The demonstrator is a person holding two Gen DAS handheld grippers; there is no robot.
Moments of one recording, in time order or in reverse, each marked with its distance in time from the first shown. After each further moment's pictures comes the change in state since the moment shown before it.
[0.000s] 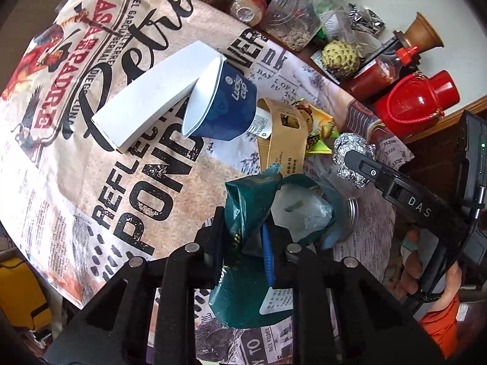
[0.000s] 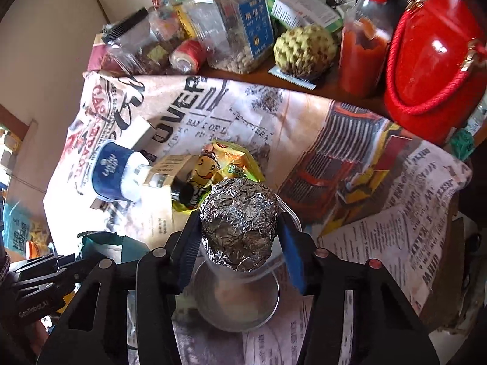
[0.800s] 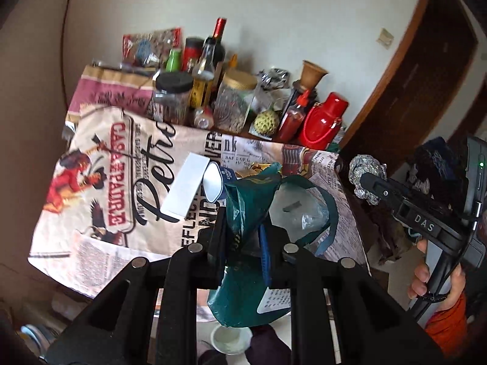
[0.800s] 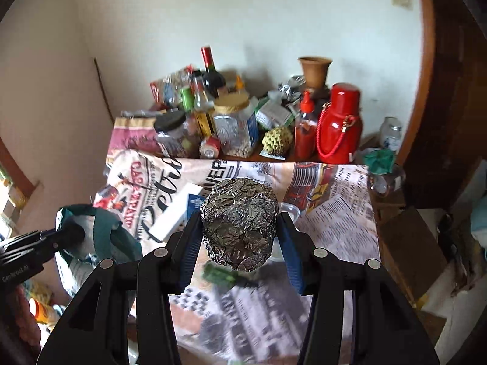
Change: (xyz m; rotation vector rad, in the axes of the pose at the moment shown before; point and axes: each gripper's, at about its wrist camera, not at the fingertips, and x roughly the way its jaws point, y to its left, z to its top) left arm -0.203 0.048 -0.039 0.426 -0.330 -0.146; right arm -0.172 0.139 -0.097 0.158 -0.448 -0.214
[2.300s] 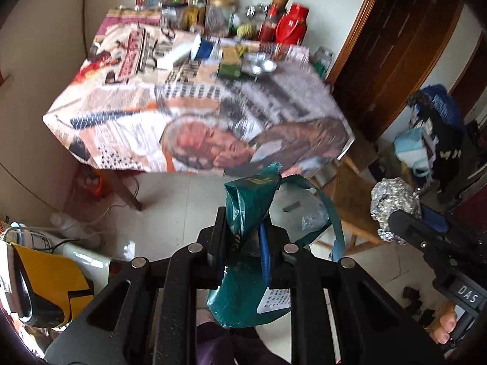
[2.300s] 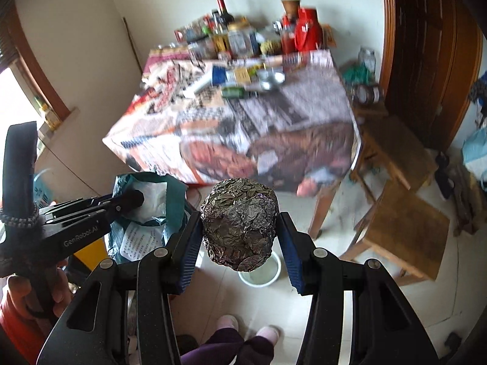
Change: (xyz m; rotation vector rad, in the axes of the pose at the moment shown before) left arm -0.074 -0.105 -0.301 0.004 0.170 0.095; right arm -0.153 -0.036 -0.273 0.002 0.174 0.064
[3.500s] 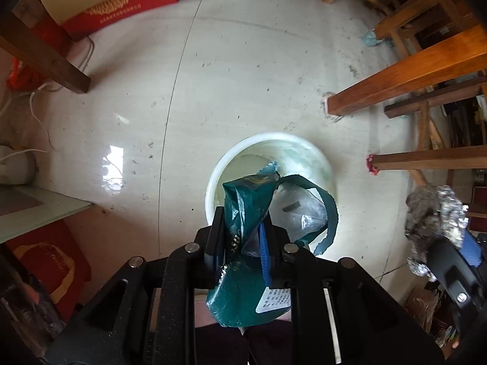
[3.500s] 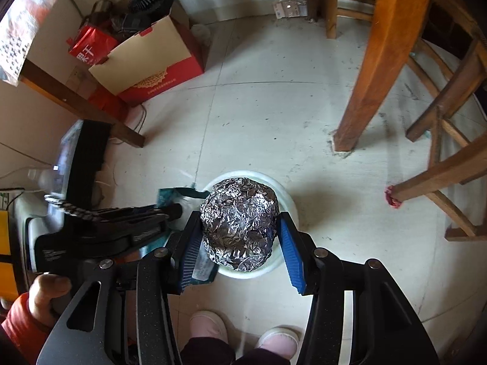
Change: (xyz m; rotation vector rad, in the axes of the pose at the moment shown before) left arm 0.531 0.128 -0.201 -0.104 0.518 0.035; right arm 0.414 -0.080 -0.203 0.125 0.319 -0.022
